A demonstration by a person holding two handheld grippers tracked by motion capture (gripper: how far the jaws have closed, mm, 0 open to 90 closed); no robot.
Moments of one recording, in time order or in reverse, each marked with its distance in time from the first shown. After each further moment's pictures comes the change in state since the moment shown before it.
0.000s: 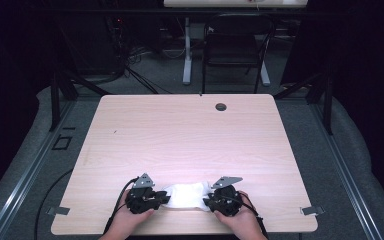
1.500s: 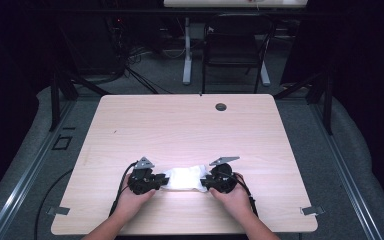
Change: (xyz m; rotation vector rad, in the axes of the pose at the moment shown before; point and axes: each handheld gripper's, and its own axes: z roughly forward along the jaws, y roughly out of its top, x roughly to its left) left arm 0.042 0.029 0.017 -0.037 0.083 -0.065; right arm -0.037 0.042 0.028 -0.013 -0.009 0.127
